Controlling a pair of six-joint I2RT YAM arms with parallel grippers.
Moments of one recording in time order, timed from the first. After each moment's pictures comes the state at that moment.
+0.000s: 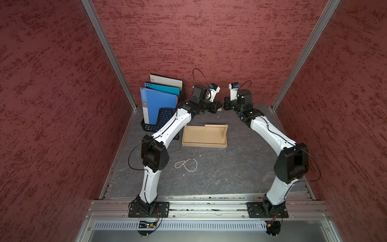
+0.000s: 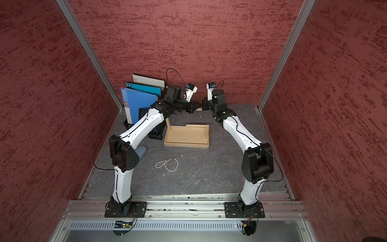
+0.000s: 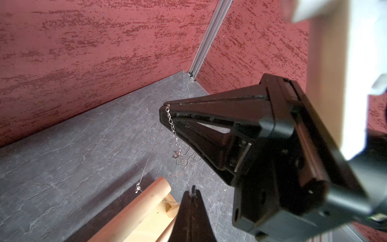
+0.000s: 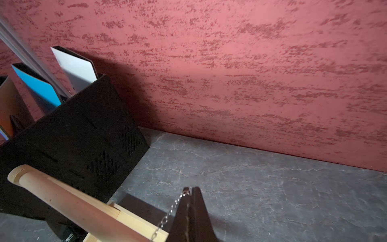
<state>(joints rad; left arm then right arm) -0.55 2.07 2.09 -0.50 0.41 -0.21 0.33 1.81 1.64 -0.14 -0.07 0.14</state>
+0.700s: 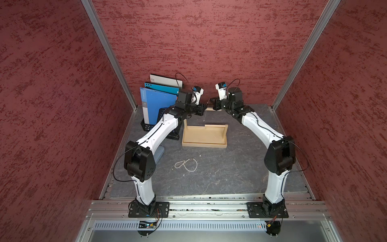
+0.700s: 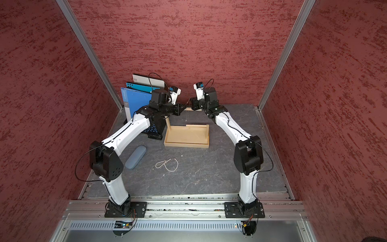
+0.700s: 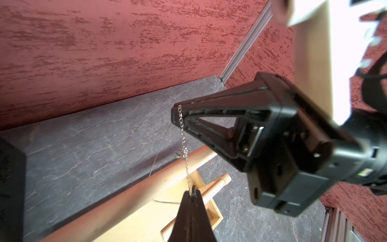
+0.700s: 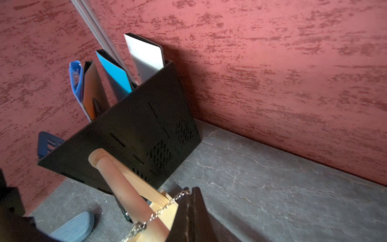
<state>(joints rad) -0.43 1.81 1.71 -0.37 0.35 -0.25 0.40 1.97 1.83 -0.16 -0.33 0.17</state>
